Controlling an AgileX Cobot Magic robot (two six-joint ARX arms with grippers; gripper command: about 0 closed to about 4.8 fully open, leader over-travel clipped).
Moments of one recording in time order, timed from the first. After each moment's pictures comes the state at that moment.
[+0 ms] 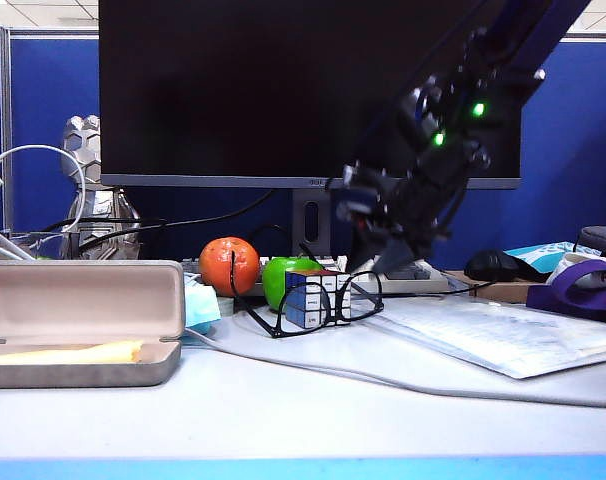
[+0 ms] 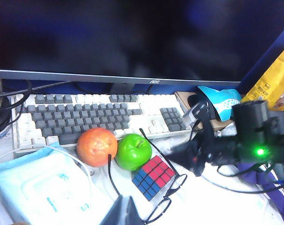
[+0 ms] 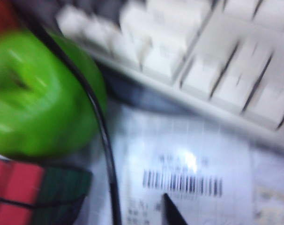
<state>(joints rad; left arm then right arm) -0.16 0.97 0.98 -0.25 0.35 -0.25 0.31 2.14 1.62 -0.28 -0.31 -0.07</state>
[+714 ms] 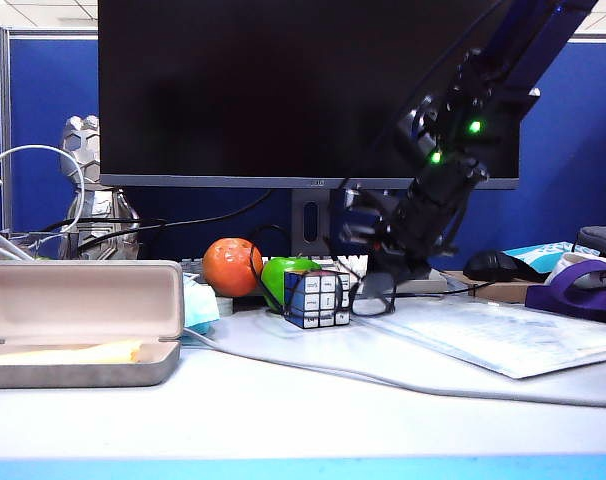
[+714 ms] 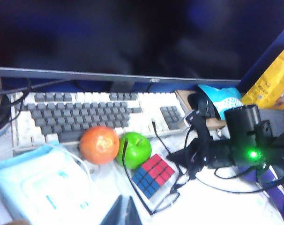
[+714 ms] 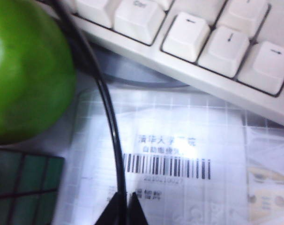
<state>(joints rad) -0.16 0.97 0.98 -0.26 0.35 -0.25 0.31 2.17 1.62 -0.30 -0.26 -0.08</state>
